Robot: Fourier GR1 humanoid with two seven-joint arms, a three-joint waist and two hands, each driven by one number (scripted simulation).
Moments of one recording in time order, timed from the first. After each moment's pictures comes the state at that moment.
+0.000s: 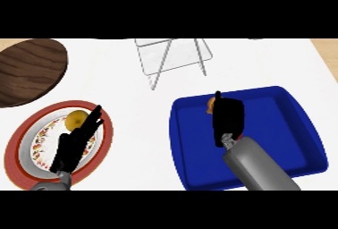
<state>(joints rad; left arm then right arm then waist) -0.02 0.22 -0.10 -1.40 -0.03 -0.05 0.05 -0.48 -0.18 0.54 -1.22 1.15 0.15 0.86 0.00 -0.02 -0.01</state>
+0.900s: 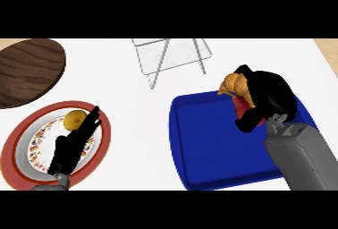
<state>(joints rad) 0.00 0.20 -0.07 -1.42 -0.05 -0.06 0.05 -0.48 -0.29 0.24 -1.59 0.87 0.36 0.64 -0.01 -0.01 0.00</state>
